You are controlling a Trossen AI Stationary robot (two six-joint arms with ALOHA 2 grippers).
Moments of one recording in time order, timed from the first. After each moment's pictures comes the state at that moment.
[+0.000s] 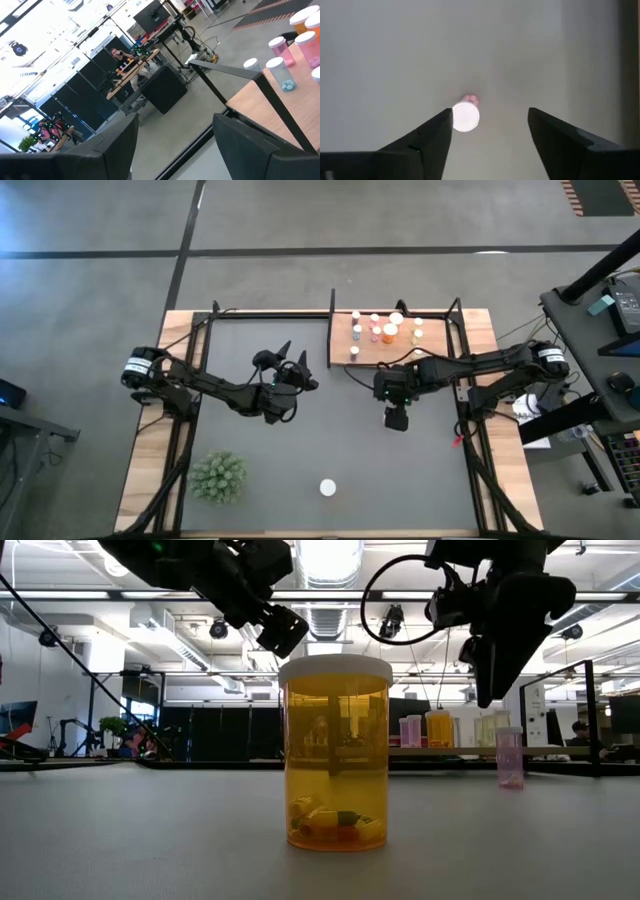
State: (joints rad) left arm -0.14 1.62 0.88 0.57 -1.44 0.45; right arm 0.01 1.40 0.99 -0.88 -0.03 0.21
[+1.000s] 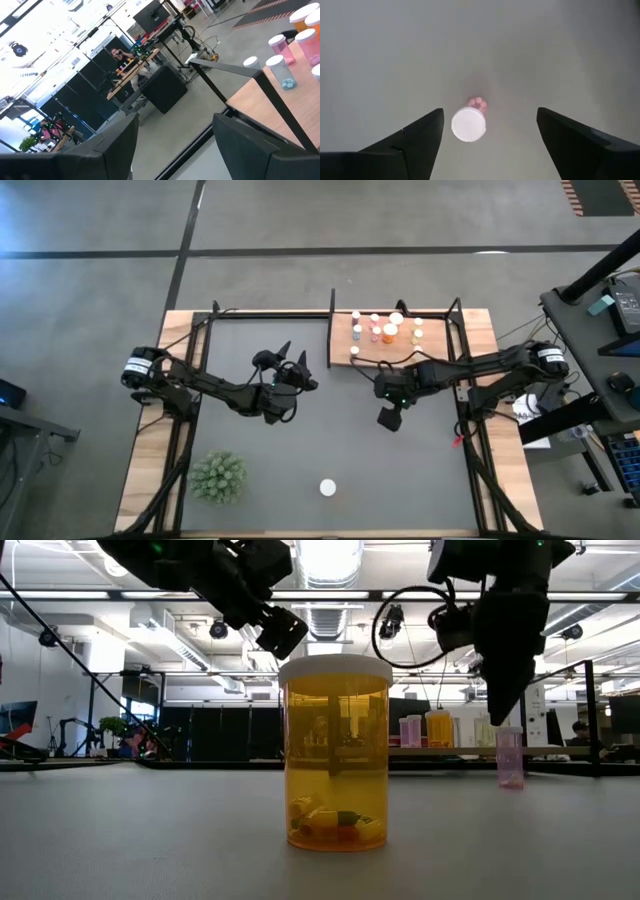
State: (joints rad) left arm -0.14 1.62 0.88 0.57 -1.44 0.45; right arm 0.01 1.41 0.93 -0.81 -0.04 0.52
